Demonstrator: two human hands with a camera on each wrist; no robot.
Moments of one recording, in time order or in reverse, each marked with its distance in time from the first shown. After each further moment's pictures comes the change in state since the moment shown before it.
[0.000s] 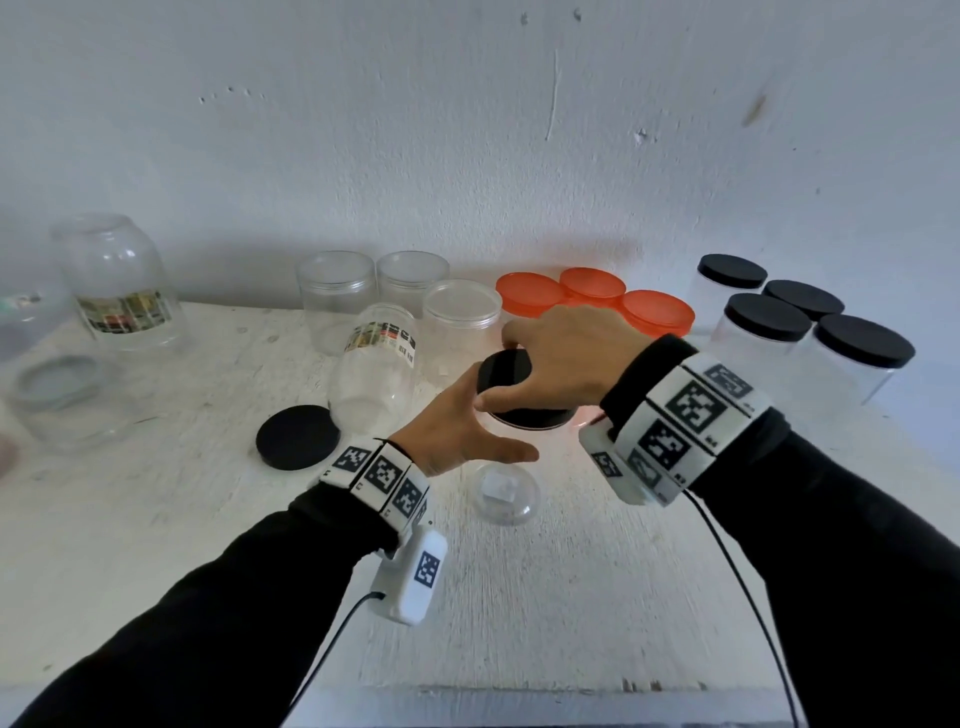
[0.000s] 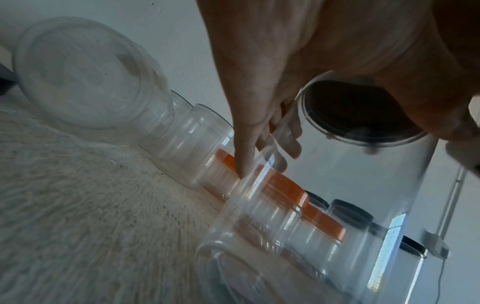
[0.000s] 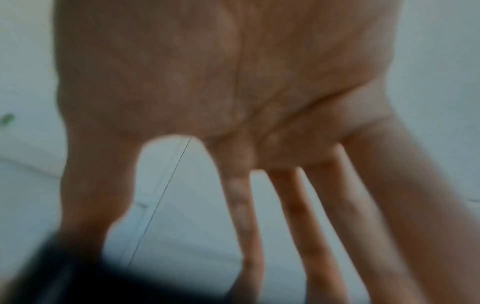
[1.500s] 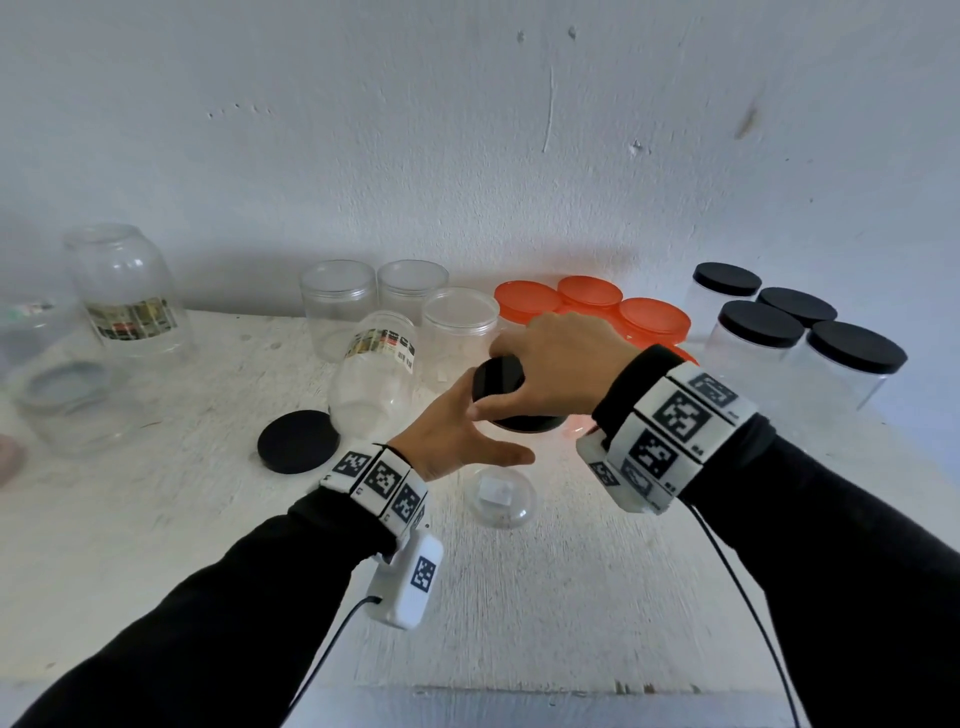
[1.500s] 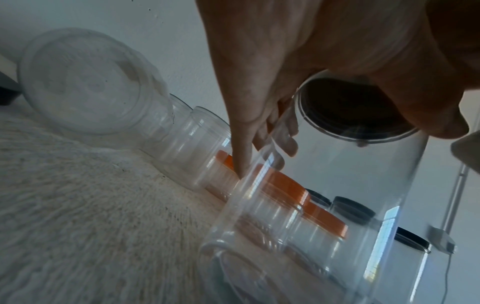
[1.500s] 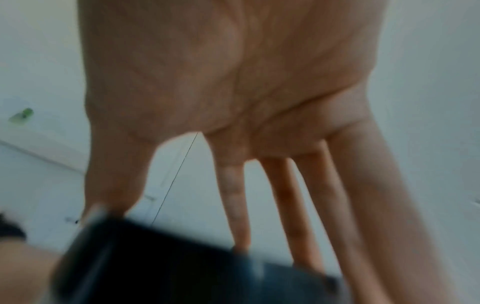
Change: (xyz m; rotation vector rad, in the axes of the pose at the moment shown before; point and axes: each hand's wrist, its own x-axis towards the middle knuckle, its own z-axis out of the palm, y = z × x) left_hand -0.001 0.002 0.002 0.049 0.035 -0.012; right_hand -0.002 0.000 0.003 -0.028 0.060 -0.046
